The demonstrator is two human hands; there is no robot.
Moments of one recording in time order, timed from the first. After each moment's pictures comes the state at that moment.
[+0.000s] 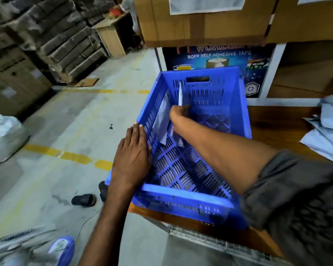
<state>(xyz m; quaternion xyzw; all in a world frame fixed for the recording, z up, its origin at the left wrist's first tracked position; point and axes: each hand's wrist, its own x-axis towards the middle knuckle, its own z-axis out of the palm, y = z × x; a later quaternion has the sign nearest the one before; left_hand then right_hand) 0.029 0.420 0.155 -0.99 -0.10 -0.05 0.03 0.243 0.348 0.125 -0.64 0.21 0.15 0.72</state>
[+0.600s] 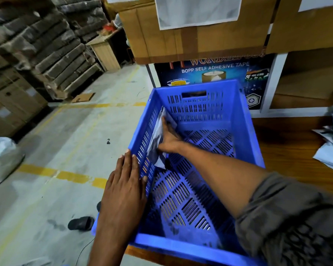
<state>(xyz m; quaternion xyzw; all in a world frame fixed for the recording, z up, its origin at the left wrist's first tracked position) 0.034 0.428 0.140 -0.98 -0.08 -0.14 0.08 0.281 0.354 0.064 -0.90 -0.23 0.16 0.35</state>
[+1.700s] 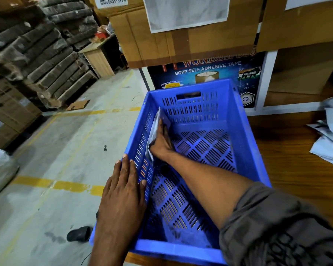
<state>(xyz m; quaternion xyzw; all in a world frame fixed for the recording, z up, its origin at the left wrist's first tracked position) 0.033 0.430 0.138 -0.98 -0.08 -0.14 0.08 0.258 0.380 0.062 -0.87 -0.12 0.10 0.48</state>
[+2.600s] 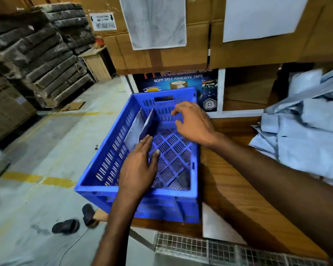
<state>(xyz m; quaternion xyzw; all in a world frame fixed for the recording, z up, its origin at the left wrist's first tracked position) 0.015 0.287 0.181 -0.97 -0.04 -0.16 -0.19 0.167 0.121 0.199 -0.91 -0.25 -0.12 0.32</state>
